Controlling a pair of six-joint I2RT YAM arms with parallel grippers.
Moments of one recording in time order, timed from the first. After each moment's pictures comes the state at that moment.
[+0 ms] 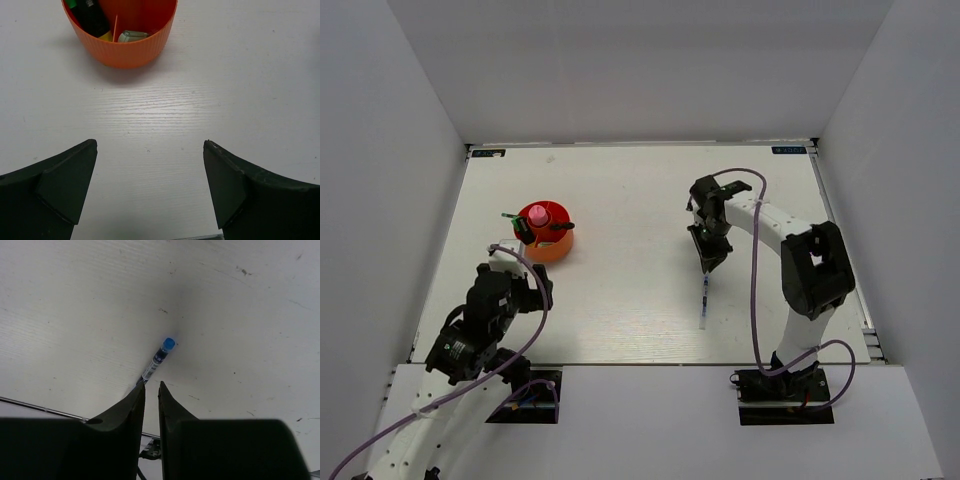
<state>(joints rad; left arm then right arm) -0.44 0.37 0.63 -0.77 -0.27 -0.25 0.49 1.81 1.36 -1.02 -0.11 0.14</state>
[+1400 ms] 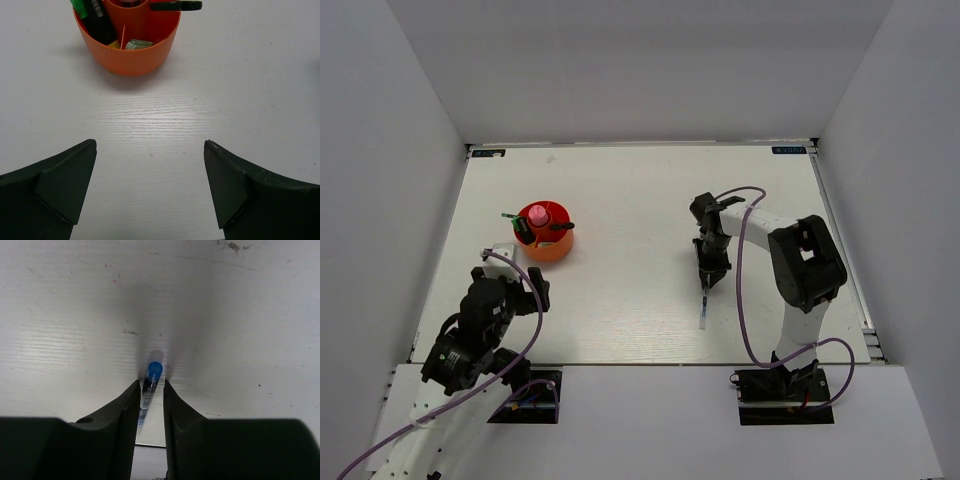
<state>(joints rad) -0.44 0.29 0.61 -0.77 -0.30 -0.24 0.49 1.89 1.23 -0.91 -0.10 0.39</state>
